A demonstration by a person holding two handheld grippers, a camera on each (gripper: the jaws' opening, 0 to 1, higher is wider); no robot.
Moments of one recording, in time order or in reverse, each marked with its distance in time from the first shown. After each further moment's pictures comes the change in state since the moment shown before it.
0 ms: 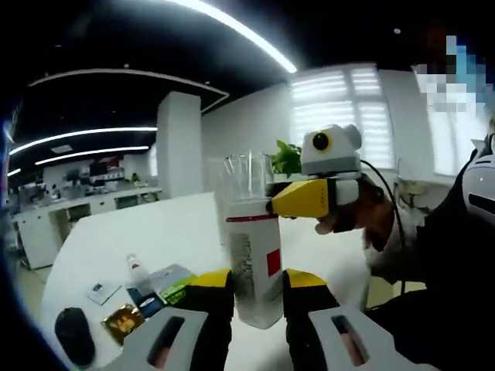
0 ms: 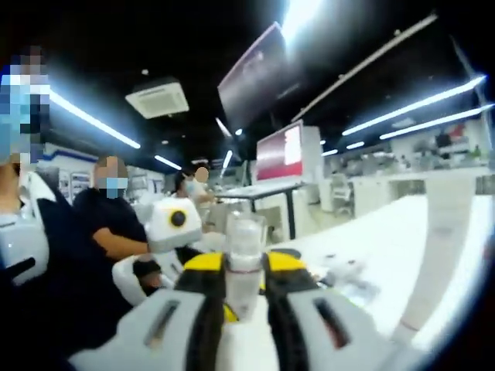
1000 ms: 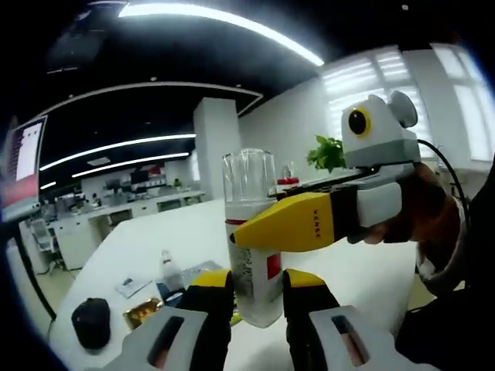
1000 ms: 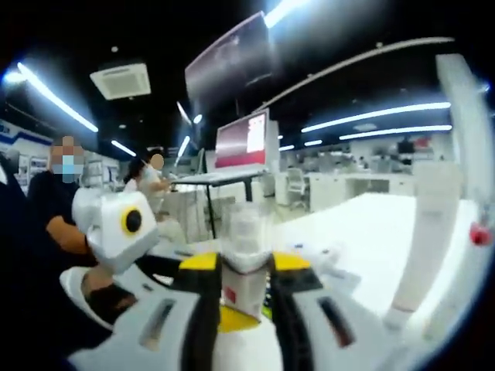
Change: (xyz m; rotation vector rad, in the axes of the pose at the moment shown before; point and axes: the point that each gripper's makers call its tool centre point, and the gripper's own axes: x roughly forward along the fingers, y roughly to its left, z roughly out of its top) left arm 0.011 0.019 -0.011 0.032 -0.019 0.247; right arm 0.020 -0.021 -0.023 -0.046 0.061 -0.254
